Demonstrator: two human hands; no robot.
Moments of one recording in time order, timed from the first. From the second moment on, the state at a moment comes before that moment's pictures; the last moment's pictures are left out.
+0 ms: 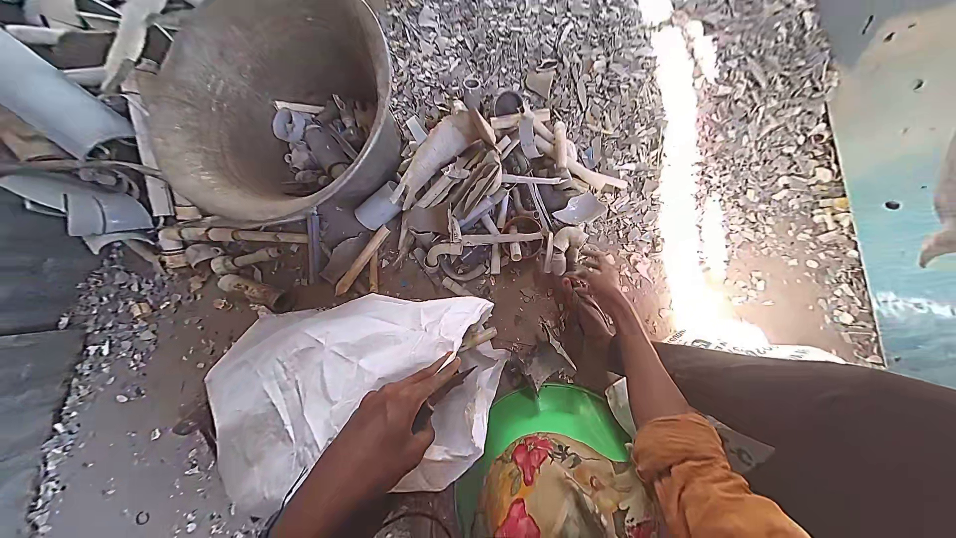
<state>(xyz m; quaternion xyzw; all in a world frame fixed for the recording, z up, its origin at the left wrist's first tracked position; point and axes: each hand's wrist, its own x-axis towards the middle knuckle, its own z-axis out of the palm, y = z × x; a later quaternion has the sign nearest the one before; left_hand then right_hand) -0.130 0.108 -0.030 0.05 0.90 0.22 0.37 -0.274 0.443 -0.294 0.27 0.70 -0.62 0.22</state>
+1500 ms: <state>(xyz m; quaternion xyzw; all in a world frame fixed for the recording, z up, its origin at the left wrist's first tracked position) -0.081 0.066 -0.035 0.06 0.93 0.30 0.19 -0.321 0.279 -0.257 0.02 0.94 -0.34 0.10</state>
